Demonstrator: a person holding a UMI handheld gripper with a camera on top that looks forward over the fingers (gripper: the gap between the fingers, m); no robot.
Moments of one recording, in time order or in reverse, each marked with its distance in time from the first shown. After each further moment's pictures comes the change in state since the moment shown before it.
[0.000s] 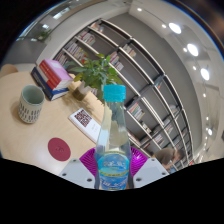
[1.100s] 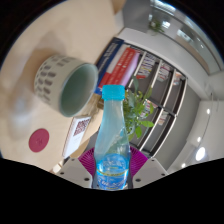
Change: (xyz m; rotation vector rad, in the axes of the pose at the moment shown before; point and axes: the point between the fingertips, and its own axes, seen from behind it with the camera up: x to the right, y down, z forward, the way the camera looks) arm -0.099 -0.161 0.029 0.125 0.124 -1.218
